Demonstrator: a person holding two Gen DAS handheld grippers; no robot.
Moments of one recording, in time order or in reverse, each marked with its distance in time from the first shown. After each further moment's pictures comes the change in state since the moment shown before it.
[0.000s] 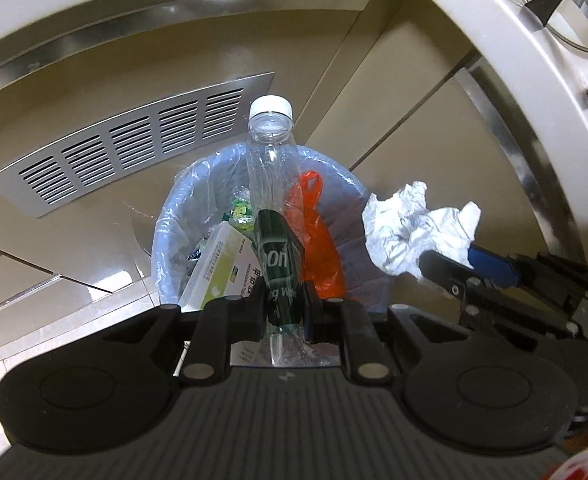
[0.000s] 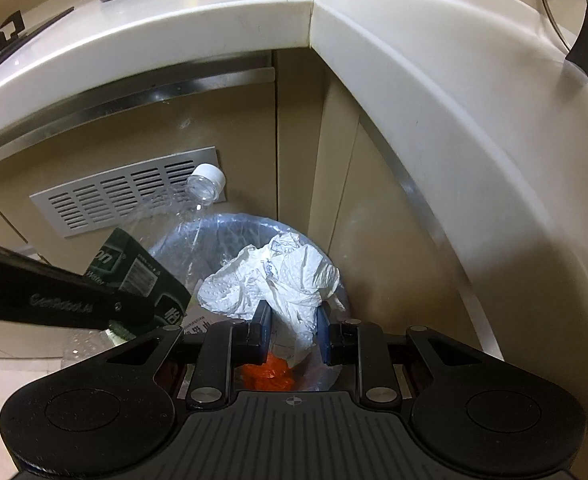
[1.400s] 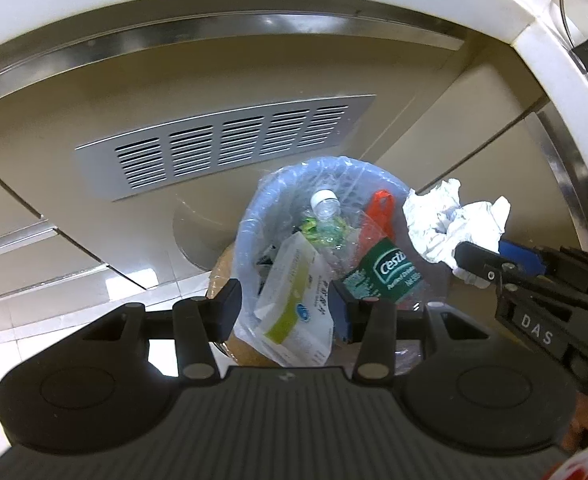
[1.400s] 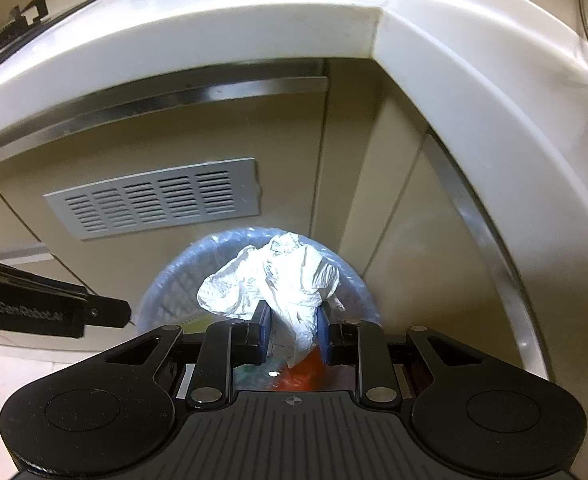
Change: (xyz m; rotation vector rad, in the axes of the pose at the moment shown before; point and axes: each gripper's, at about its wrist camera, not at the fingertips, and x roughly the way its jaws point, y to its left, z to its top) left arm -0.015 0.054 -0.017 -0.116 -0.063 0.074; right arm 0.015 0.021 0.017 -0.062 -0.013 0.065
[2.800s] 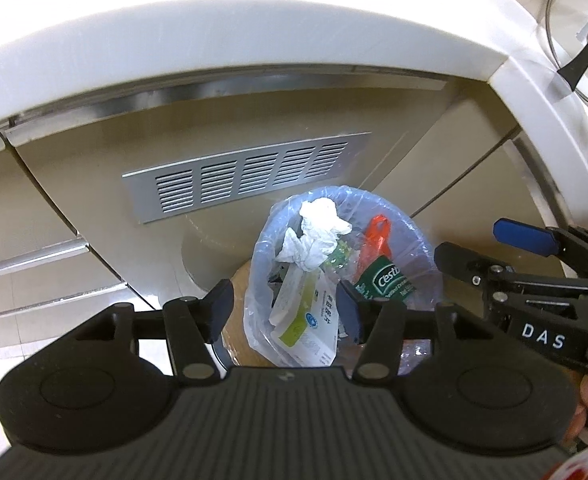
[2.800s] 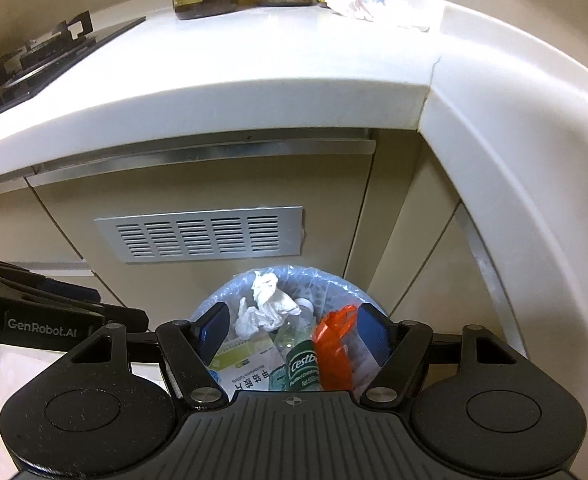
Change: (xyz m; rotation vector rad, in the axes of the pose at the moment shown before) left arm -0.042 0.002 -0.009 0.015 -0.102 0.006; right arm -0.027 0.021 0.014 -0.063 -0.084 0.049
